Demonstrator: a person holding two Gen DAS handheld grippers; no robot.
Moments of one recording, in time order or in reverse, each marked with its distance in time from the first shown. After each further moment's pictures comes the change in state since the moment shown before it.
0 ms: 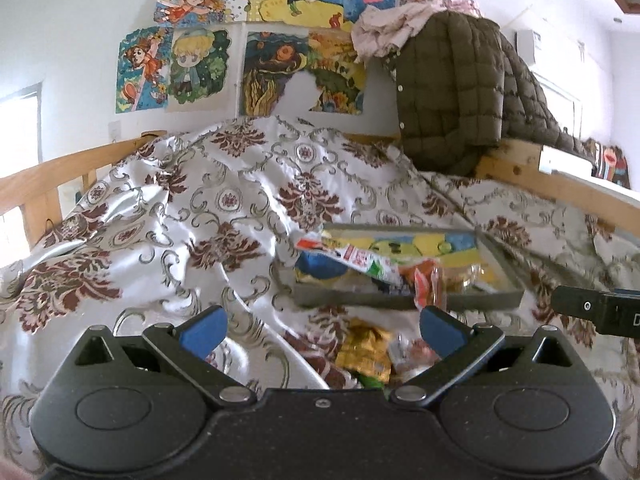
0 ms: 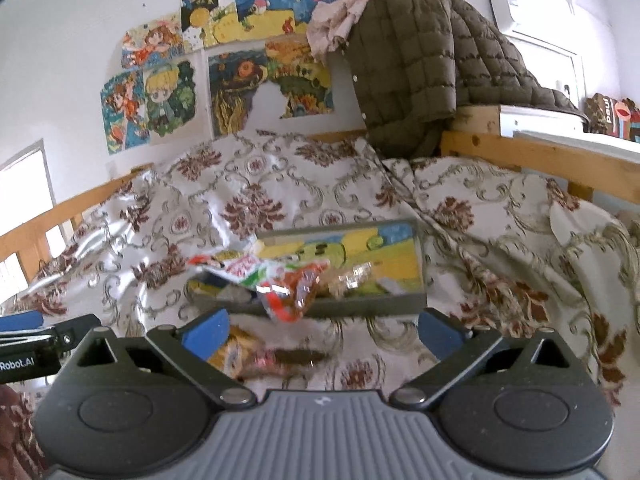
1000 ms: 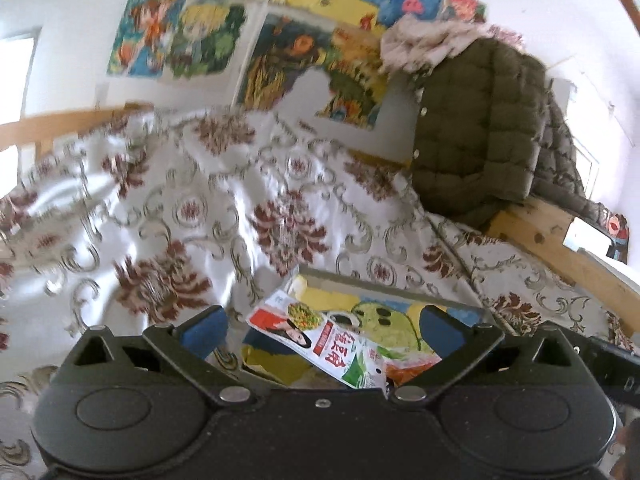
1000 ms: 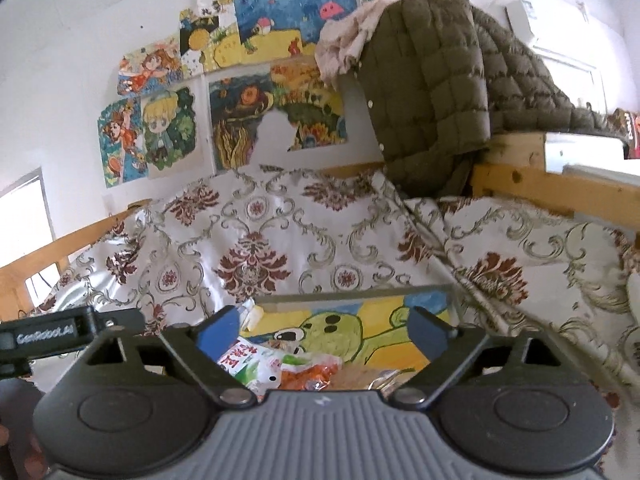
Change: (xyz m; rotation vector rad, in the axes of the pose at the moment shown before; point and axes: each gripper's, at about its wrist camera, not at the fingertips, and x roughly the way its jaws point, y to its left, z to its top) left arm 0.141 0.001 0.076 -0.195 -0.043 -0.062; right arm 0.118 -0.011 0.075 0.007 -0.116 0.052
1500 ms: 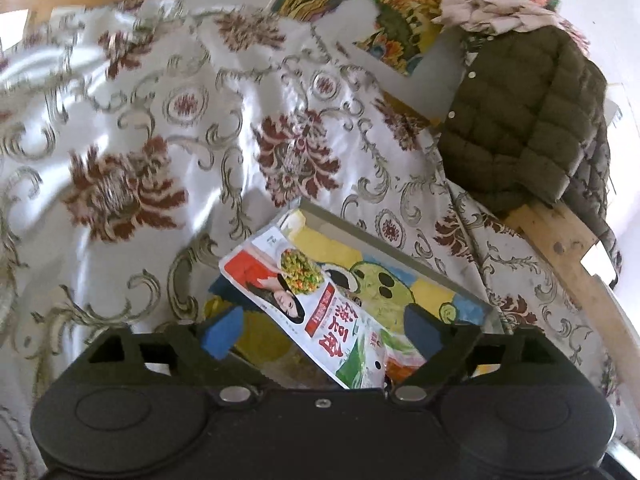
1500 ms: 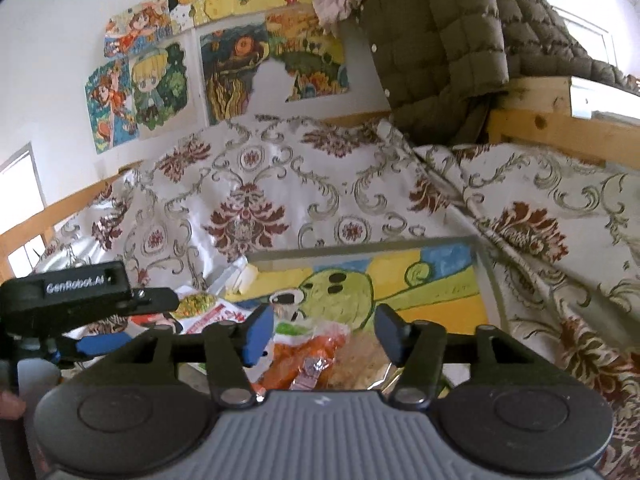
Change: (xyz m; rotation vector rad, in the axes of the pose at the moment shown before) left arm 0.099 0.026 -0.010 -0.249 0.215 -0.042; right arm 0.073 0.000 -0.023 0.018 0.136 0.013
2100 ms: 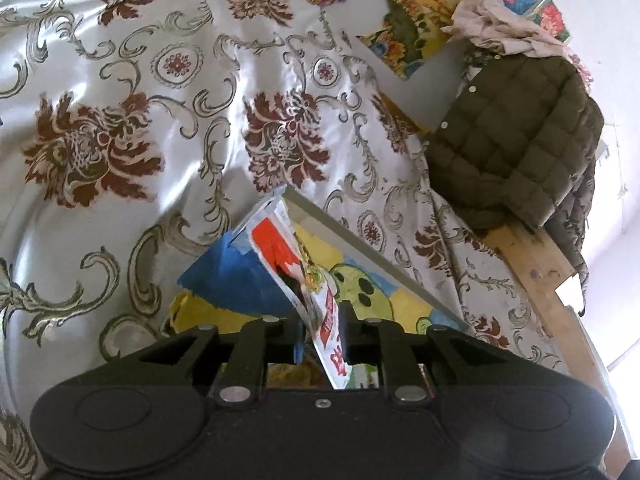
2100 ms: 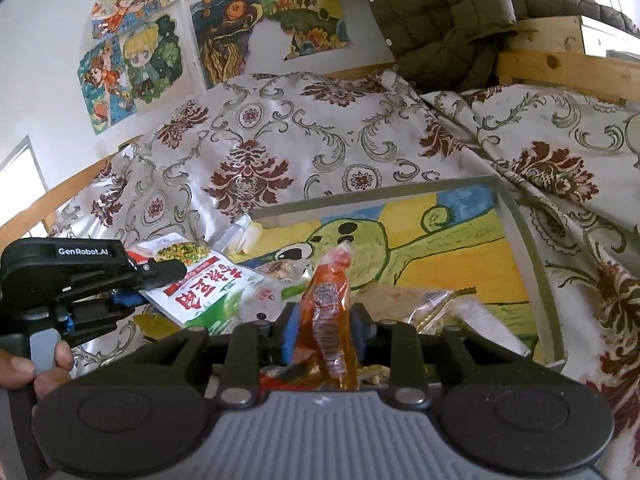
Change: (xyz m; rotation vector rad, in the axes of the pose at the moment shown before) left arm 0.045 0.026 0.000 -0.152 0.042 -0.126; right arm 0.037 -0.006 -0.020 0.055 0.129 0.040
